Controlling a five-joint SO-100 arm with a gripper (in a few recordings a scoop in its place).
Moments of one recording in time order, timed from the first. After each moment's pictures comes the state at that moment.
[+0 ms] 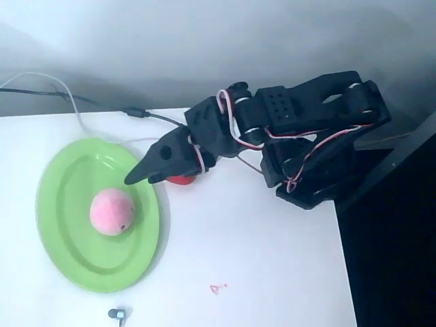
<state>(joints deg) -11.9 147.1 129.1 41.6 95.8</state>
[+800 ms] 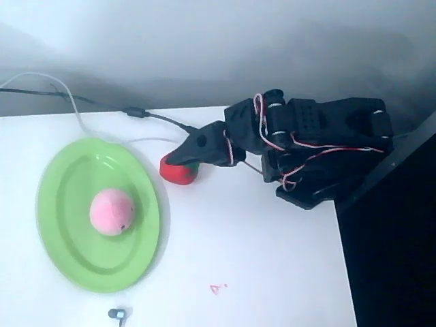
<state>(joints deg) -0.4 182.5 164.2 48.8 94.6</state>
